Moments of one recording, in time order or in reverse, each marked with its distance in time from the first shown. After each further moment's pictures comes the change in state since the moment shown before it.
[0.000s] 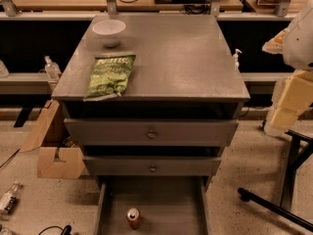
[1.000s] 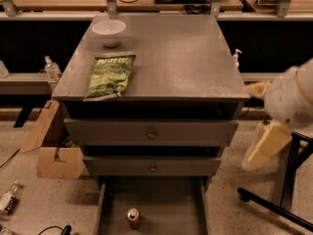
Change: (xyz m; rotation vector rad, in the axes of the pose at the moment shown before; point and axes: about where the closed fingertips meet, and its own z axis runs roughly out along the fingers) arm 0.008 0.029 0.088 -0.064 -0.225 0.021
